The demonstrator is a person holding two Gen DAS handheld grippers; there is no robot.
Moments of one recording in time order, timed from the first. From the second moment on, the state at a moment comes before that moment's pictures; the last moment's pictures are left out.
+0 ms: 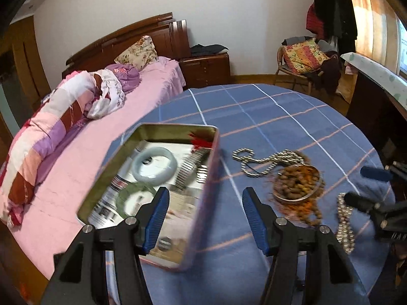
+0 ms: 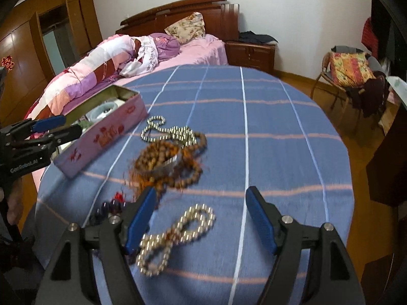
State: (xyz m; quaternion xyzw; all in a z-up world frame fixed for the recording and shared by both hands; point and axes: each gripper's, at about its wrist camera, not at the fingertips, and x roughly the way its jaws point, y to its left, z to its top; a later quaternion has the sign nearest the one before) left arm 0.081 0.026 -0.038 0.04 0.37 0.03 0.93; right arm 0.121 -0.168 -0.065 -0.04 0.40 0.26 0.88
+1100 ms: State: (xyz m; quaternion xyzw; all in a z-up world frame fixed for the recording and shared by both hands) left arm 0.047 -0.031 -0.083 0.09 0.43 -0.06 0.89; right arm 0.094 -0.169 -0.092 -0.13 0.40 0.20 0.88
